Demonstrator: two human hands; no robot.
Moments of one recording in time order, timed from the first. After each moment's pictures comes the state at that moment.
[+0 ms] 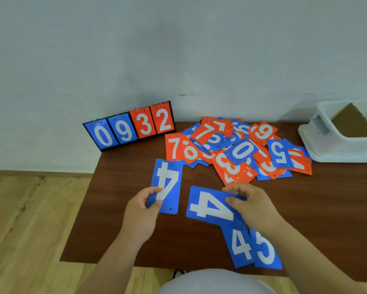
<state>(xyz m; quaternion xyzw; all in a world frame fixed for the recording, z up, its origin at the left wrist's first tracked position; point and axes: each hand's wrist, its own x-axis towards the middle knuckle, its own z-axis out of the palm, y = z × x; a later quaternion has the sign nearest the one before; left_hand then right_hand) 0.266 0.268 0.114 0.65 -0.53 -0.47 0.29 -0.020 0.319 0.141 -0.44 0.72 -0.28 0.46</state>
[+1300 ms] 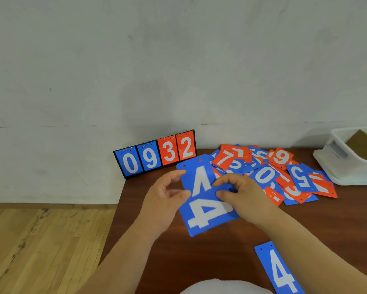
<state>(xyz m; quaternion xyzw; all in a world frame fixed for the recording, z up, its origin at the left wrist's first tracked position) 0.323 0.205 0.199 0.50 -0.56 -0.56 0.36 0.098 0.247 0.206 -0.52 0.65 -0.35 0.43</state>
